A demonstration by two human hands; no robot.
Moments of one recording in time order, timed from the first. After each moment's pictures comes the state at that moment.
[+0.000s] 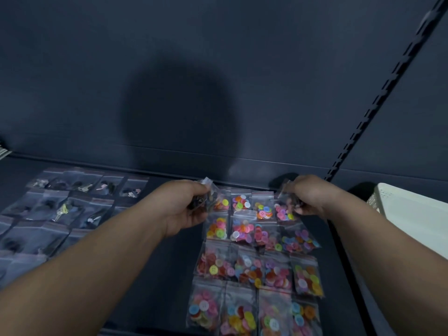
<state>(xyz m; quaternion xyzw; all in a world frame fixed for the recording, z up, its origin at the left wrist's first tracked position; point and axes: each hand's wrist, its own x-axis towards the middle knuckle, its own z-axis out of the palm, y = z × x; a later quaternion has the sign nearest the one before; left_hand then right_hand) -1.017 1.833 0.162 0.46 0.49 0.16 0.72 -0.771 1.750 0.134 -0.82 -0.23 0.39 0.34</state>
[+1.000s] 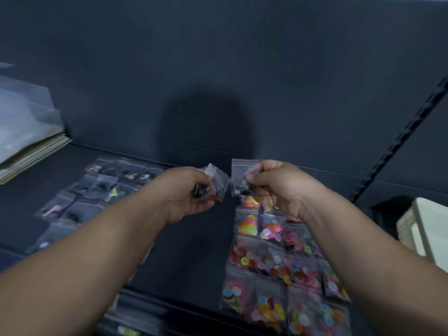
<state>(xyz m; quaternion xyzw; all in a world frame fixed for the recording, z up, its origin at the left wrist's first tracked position) -1.077 1.838 0.182 0.45 0.48 0.23 0.72 -0.903 1.781 0.180 -0.63 -0.32 0.52 0.48</state>
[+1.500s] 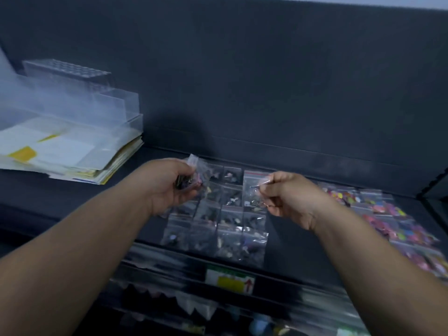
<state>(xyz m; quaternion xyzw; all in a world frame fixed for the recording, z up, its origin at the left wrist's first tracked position) -1.312 1.924 0.188 0.46 0.48 0.27 0.69 -1.103 1.827 0.164 -0.67 -0.31 0.50 0.46</state>
